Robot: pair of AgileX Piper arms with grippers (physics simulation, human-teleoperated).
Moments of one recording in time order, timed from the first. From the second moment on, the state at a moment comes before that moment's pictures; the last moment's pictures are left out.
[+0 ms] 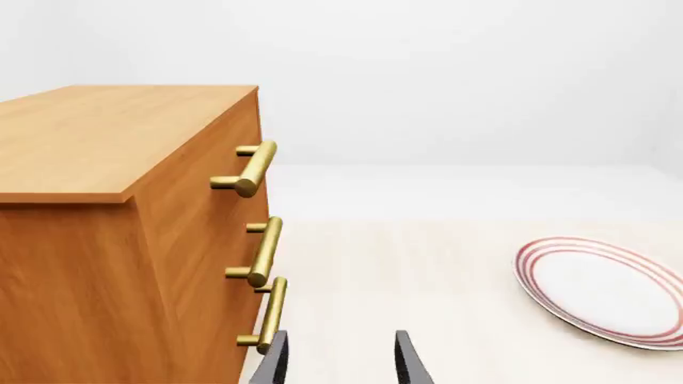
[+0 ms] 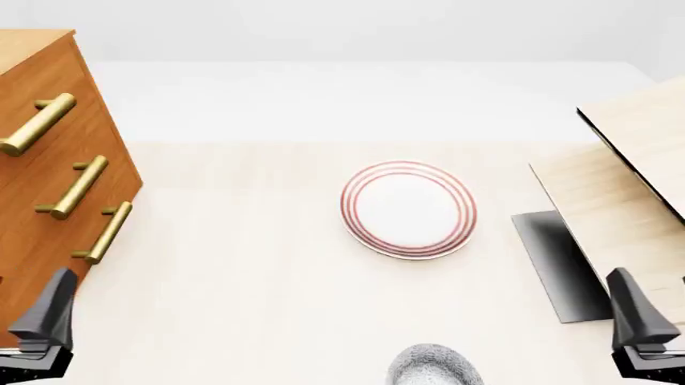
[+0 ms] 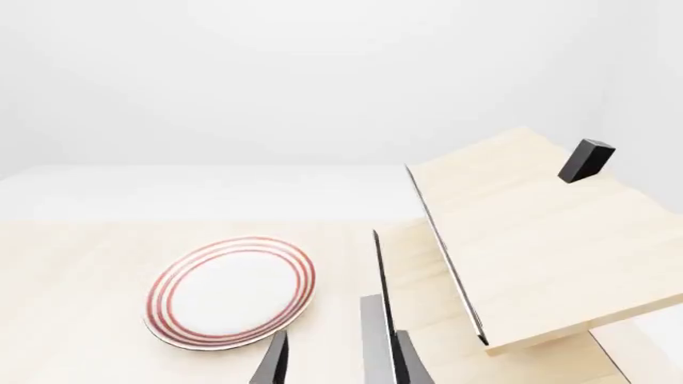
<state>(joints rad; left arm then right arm) 0.00 0.00 0.00 0.00 0.00 0.00 0.00 0.00 0.00 0.00</state>
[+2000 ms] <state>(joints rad) -0.07 0.51 -0.26 -0.21 1.03 0.00 0.01 0.00 0.00 0.00</state>
